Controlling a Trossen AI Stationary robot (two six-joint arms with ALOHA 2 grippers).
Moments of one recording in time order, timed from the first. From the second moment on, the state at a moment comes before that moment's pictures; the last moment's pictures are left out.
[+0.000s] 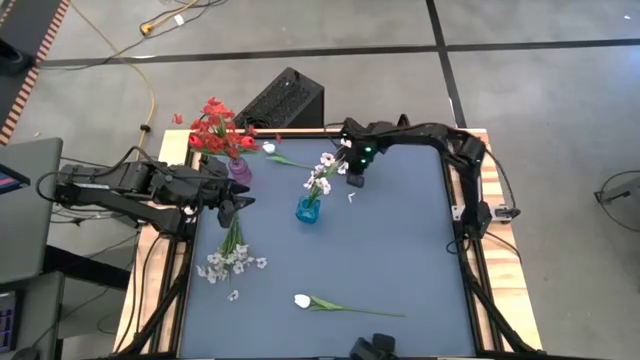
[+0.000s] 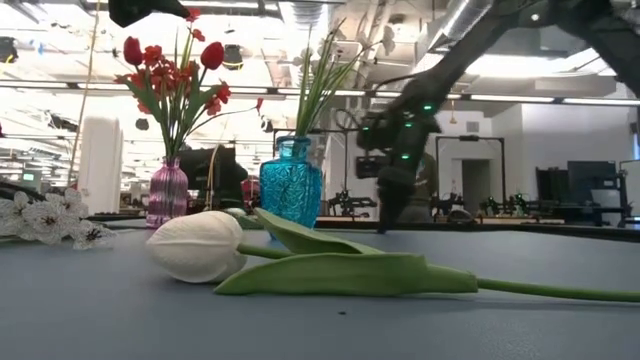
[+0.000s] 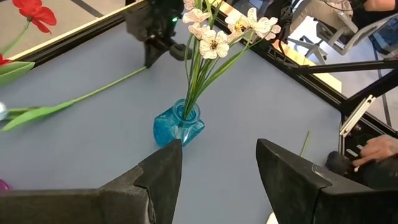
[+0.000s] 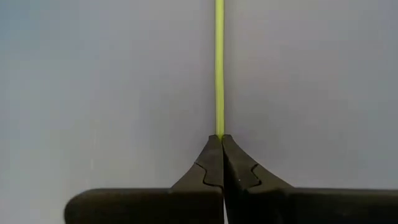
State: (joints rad) left arm -0.13 0.85 1.09 -0.79 -0.33 -0.67; right arm -0.62 2.08 1.34 -0.67 -0.17 -0.41
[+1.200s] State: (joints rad) left arm -0.13 0.85 1.09 -0.76 -0.30 -0.62; right arm -0.67 1.77 1.07 -0.48 -0.13 -0.29
